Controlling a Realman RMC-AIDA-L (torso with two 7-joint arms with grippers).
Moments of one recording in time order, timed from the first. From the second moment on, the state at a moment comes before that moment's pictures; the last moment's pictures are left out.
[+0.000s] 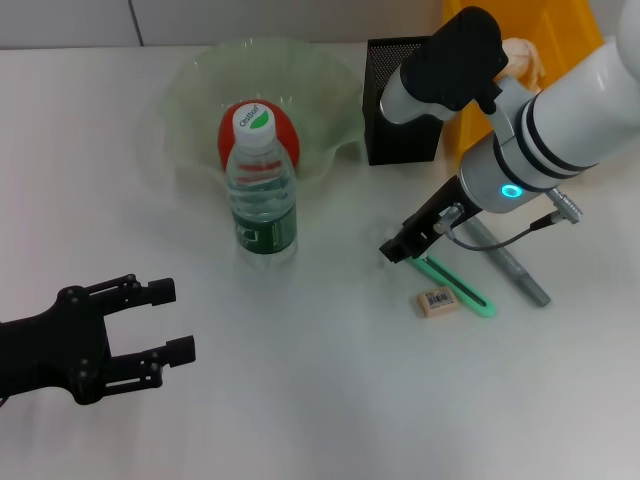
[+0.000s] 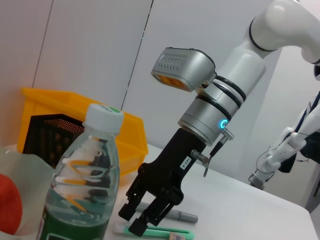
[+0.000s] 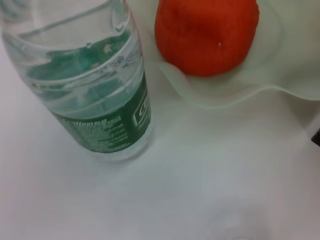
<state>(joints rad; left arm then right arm) -0.25 -1.96 0.91 0.54 1.71 1.76 -1.18 0.76 2.09 -1.64 -1.01 -2.51 -1.17 2.67</state>
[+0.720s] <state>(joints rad) -0.25 -1.97 0.91 0.54 1.71 1.74 -1.18 0.77 2.09 -1.65 -0.96 -2.51 -1.15 2.68</state>
